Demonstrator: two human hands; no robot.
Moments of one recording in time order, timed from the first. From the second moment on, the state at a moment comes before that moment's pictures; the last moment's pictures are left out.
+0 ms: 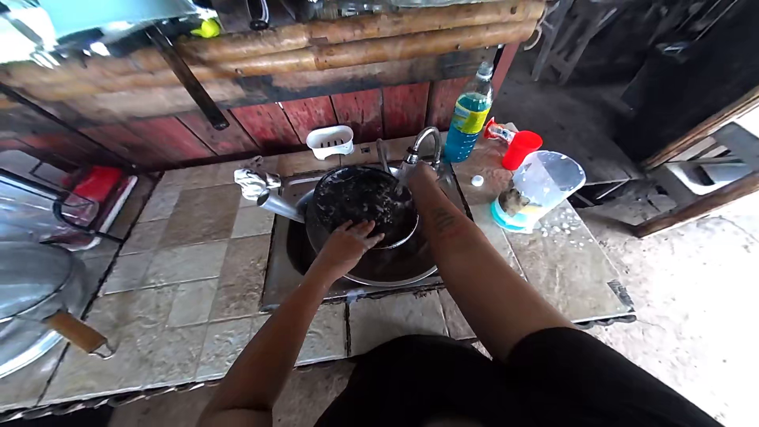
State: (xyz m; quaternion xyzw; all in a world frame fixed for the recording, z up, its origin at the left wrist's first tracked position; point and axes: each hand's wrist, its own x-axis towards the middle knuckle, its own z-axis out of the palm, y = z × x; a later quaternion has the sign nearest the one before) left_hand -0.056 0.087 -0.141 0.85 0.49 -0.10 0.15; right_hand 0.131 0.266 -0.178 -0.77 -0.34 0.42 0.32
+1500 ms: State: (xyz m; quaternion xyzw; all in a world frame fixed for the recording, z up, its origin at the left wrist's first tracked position) left_hand -0.071 0.182 -0.146 0.27 0.63 0.49 0.54; right_hand 0.157 0.193 -0.205 -0.61 -0.33 0.54 0.47
